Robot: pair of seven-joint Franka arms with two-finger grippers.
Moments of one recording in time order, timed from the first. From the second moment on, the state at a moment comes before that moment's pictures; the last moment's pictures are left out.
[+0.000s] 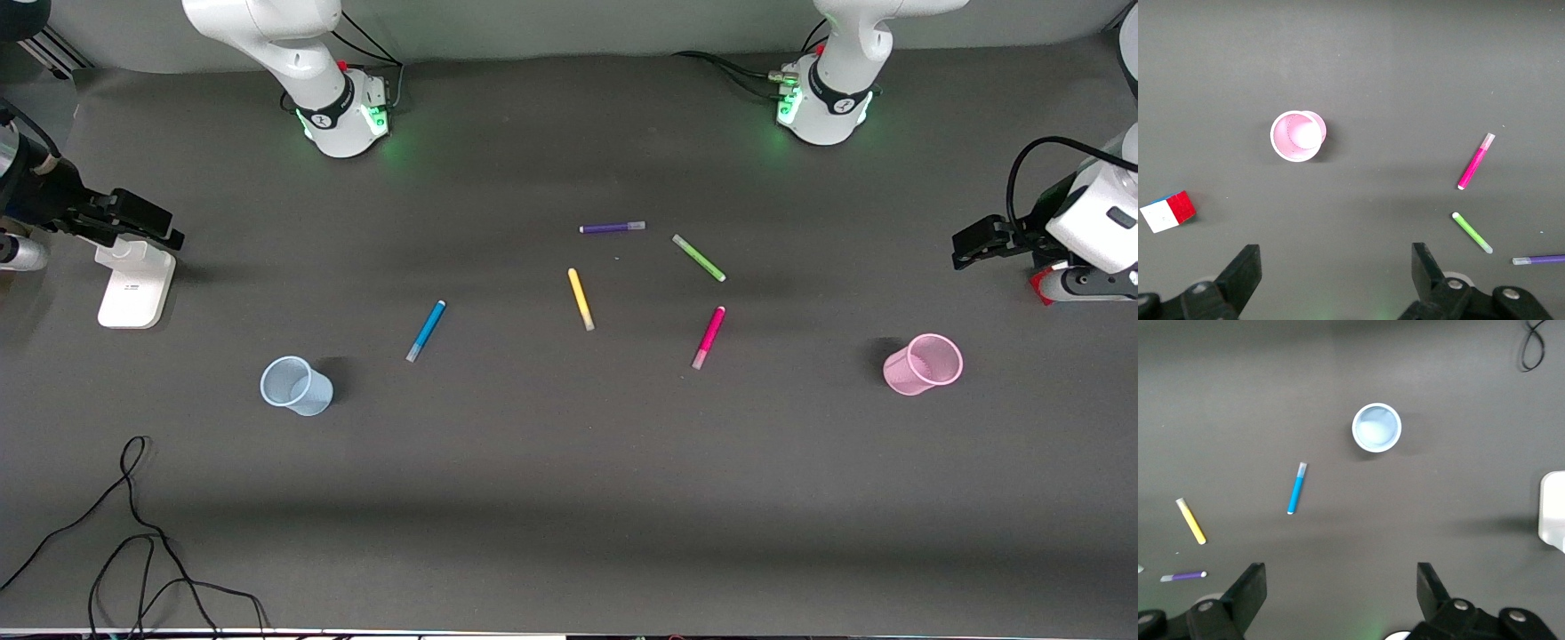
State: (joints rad) left arm -0.01 0.00 -0.04 -1.67 0.01 1.60 -0.04; right arm 0.02 -0.06 -0.02 -1.64 0.10 1.52 0.14
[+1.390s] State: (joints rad) left arm -0.20 0.01 -0.27 -1.84 -0.06 1.73 0.03; right arm 0.41 0.34 -0.02 -1.61 0.20 1.76 1.06
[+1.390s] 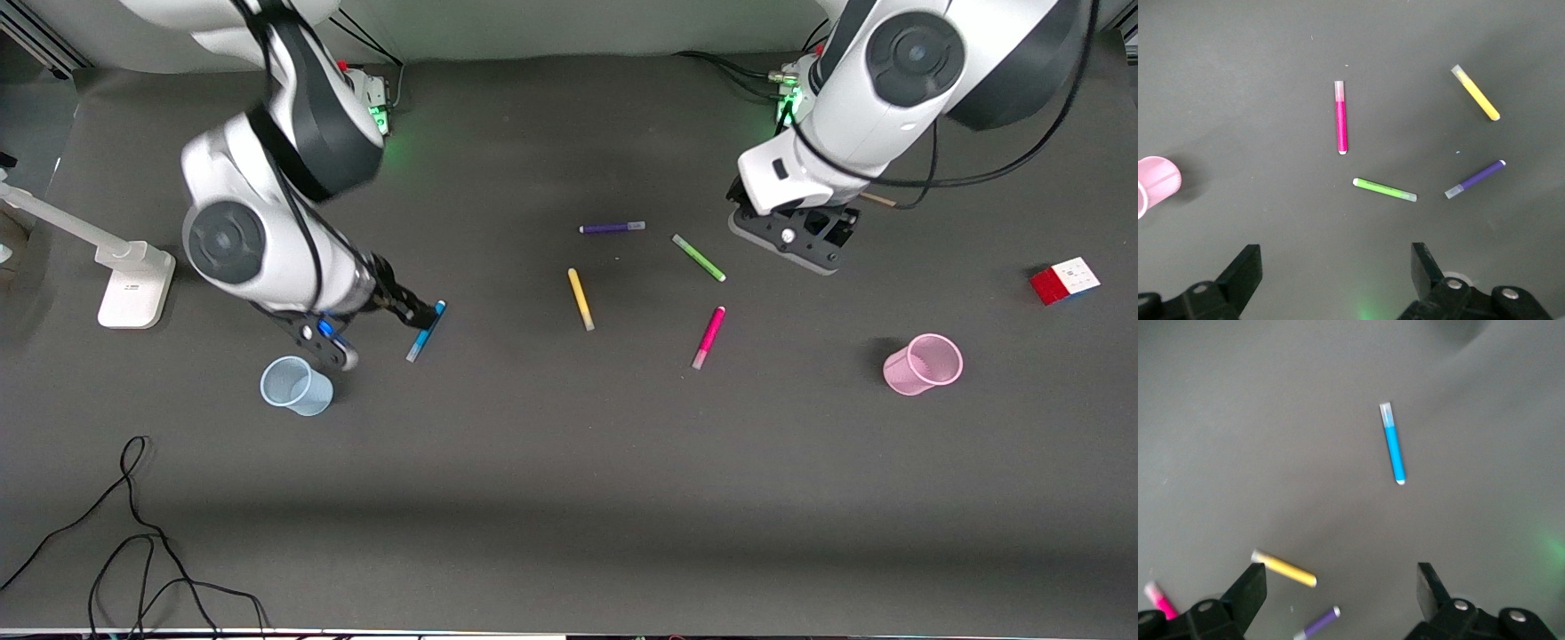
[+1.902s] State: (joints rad) left arm -0.22 0.05 -0.28 -2.19 -0.06 2.21 0.04; right arm 0.40 0.35 -0.03 -1.92 0.25 2.05 1.06
